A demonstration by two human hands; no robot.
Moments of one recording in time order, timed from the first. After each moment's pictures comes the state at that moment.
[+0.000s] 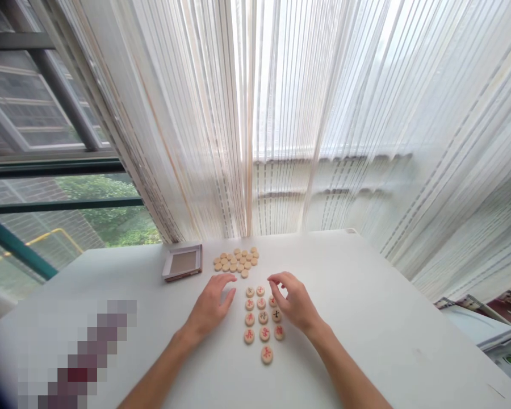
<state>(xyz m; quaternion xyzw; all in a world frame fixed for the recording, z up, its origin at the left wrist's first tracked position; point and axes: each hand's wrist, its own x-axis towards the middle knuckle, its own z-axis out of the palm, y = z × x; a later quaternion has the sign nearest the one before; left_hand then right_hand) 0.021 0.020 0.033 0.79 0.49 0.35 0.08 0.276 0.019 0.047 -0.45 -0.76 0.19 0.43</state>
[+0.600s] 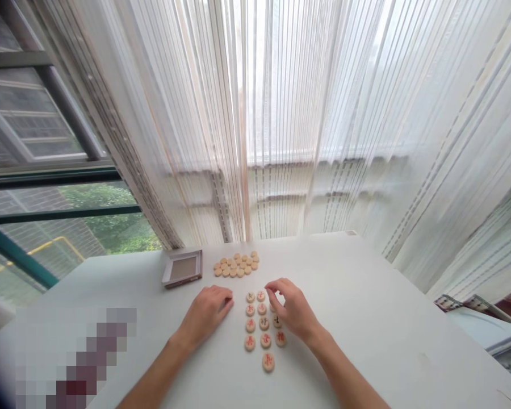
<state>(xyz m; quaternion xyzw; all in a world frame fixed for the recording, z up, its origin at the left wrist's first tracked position) 0.006 0.020 0.038 0.83 0.50 0.23 0.05 0.271 0.016 0.045 -0.44 -0.77 0.20 0.42</state>
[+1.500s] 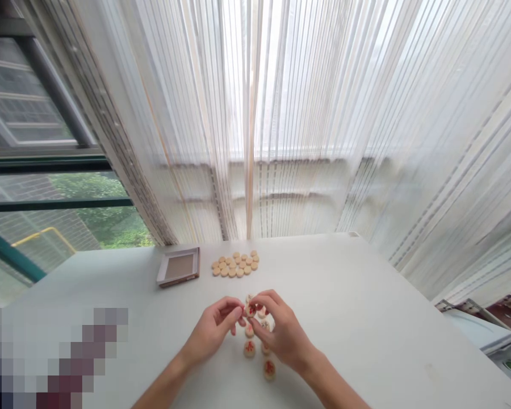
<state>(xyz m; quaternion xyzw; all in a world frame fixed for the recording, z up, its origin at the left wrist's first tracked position) 0.045 -0.012 0.048 0.61 0.40 0.44 0.53 0.244 -0.007 0.046 -0.35 -0.78 0.23 0.46</state>
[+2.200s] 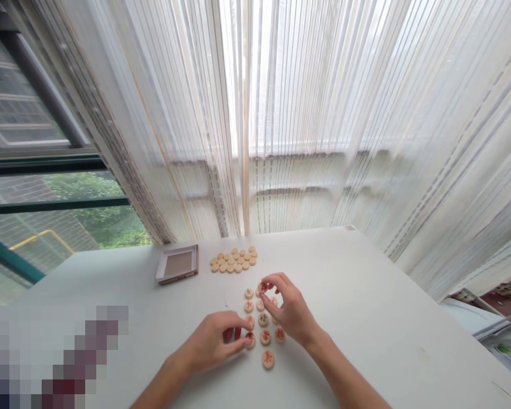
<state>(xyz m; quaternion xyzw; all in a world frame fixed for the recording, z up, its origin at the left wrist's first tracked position) 0.033 -0.023 0.047 0.82 0.43 0.23 0.30 0.261 0.007 0.052 -0.40 -0.77 0.16 0.47</state>
